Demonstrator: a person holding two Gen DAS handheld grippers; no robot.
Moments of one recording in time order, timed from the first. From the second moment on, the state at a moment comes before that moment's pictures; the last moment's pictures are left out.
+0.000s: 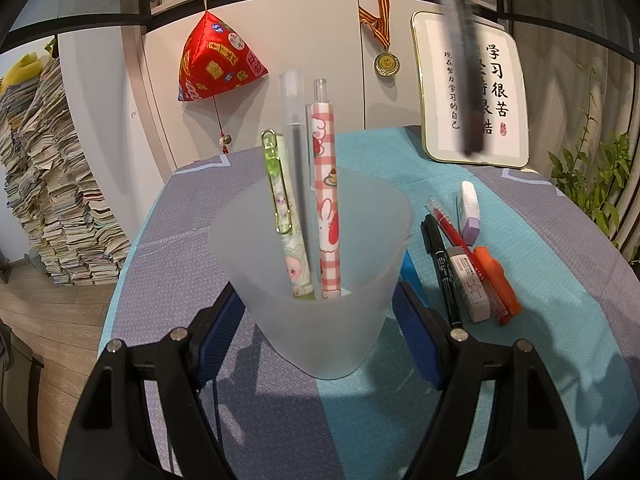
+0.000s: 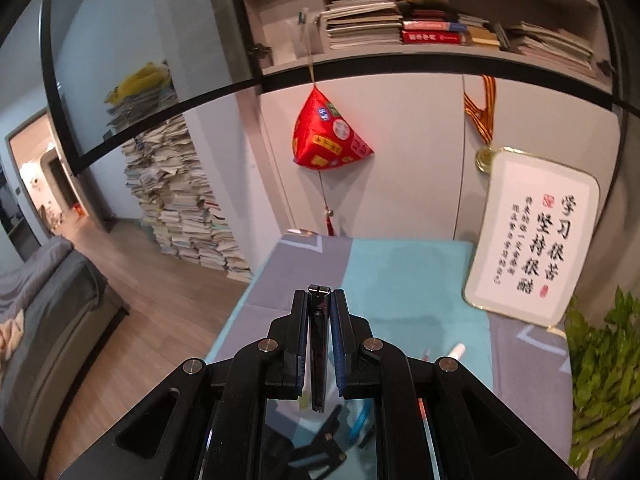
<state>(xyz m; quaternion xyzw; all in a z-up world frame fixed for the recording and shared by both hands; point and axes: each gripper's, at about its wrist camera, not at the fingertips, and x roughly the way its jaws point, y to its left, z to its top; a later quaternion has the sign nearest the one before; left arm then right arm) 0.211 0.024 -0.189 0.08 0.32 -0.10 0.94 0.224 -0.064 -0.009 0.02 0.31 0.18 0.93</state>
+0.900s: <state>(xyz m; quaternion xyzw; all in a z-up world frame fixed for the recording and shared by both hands) 0.211 0.023 -0.189 0.08 0.32 -0.10 0.94 0.263 -0.054 -0.080 0.01 0.36 0.20 0.91</state>
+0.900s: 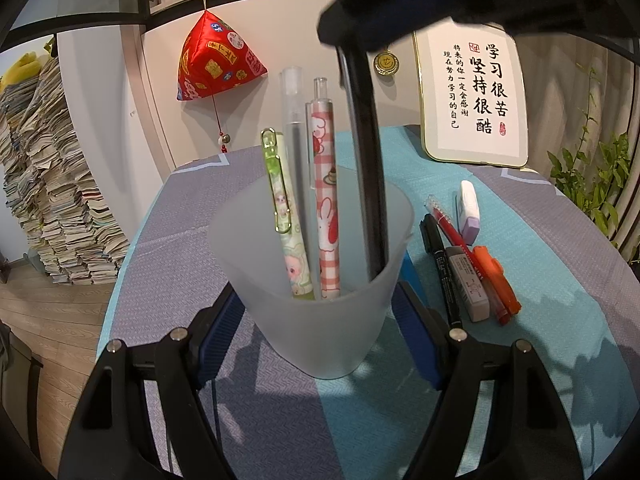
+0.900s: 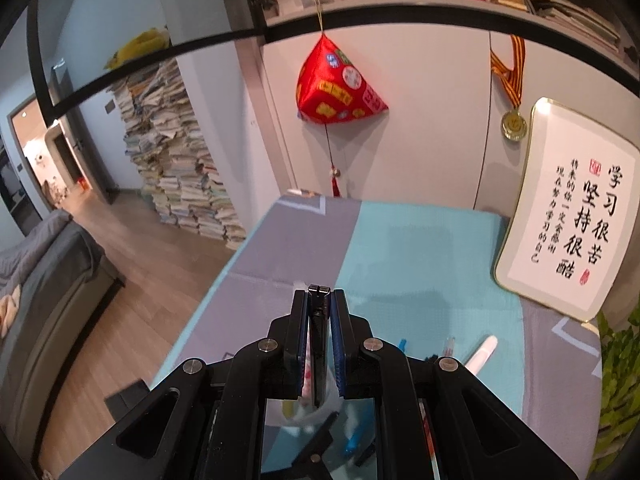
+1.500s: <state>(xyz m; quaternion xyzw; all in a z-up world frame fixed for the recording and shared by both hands) 0.210 0.021 -0.190 0.08 0.32 -0.10 0.94 0.256 -0.067 -0.093 0.01 0.40 0.21 0.89</state>
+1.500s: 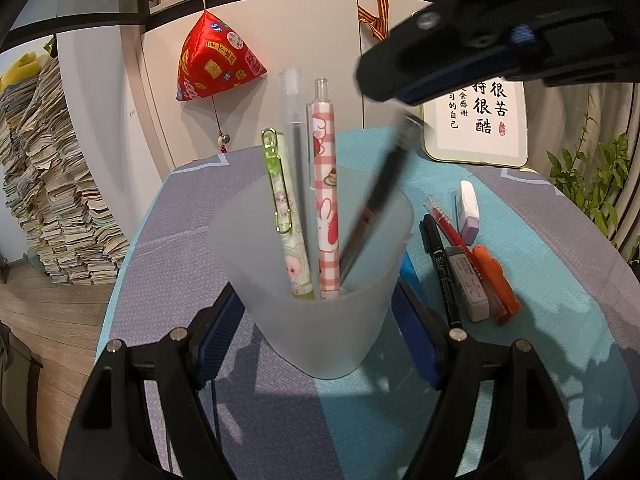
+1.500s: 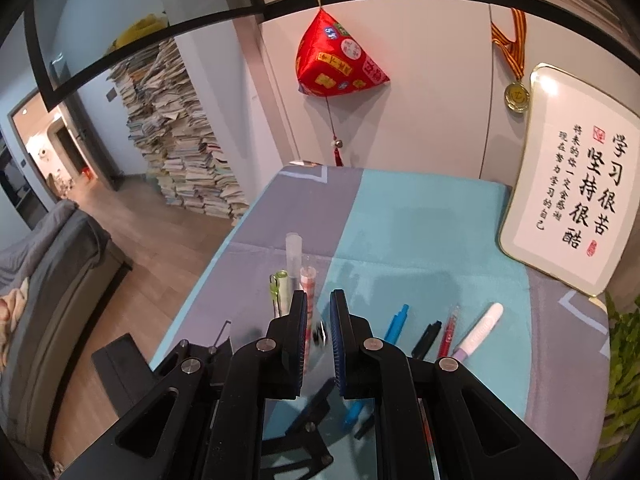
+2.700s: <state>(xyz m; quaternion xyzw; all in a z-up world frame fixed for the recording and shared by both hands) 0.192 0.020 -0.174 0.09 0.25 -0.08 0.96 0.304 -0.151 -0.199 0.10 0.54 0.06 0.83</state>
